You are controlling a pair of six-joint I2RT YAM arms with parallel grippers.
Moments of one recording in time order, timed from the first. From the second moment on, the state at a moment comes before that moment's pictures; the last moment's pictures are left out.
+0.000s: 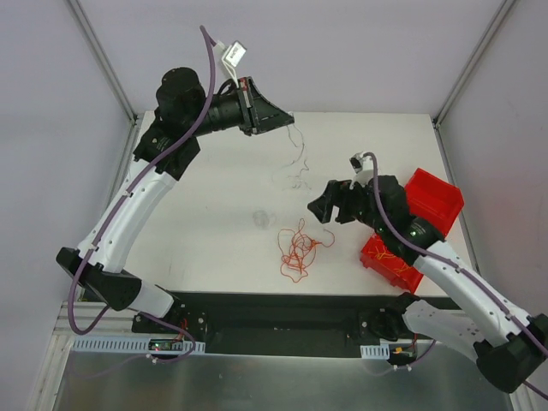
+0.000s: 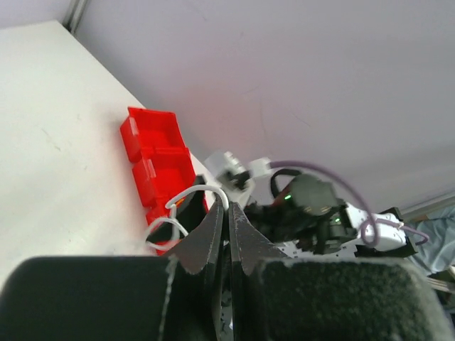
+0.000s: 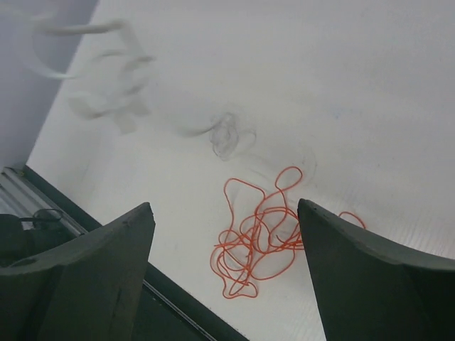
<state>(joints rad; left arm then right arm) -0.52 1.45 1.78 -0.30 0.68 -0.75 0.64 0.97 0.83 -0.33 -0.07 0.46</state>
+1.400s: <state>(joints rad) -0.56 1.38 1.41 0.11 1.00 -1.10 0.71 1.10 1.01 -0.07 -0.01 0.35</state>
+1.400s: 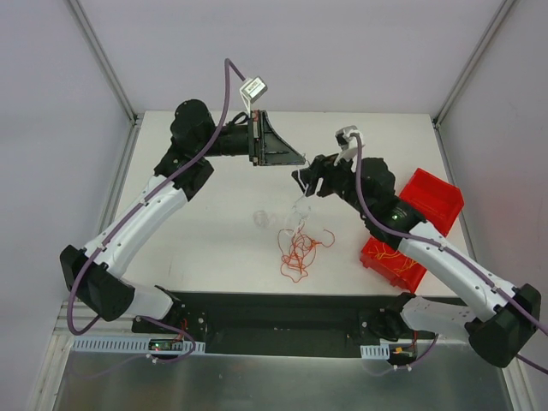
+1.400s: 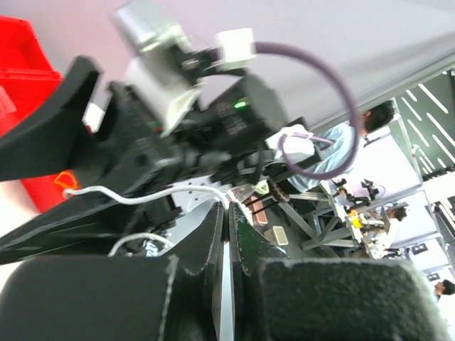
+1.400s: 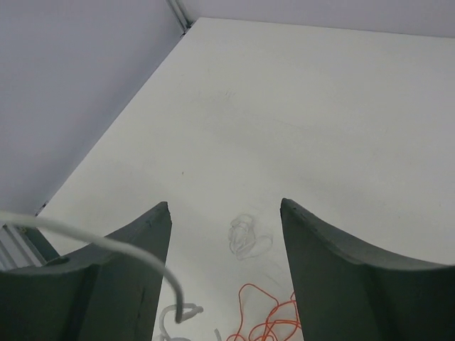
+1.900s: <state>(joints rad) -0.57 1.38 1.74 0.08 0.97 -1.08 0.70 1.22 0.59 0.09 0.06 0.47</state>
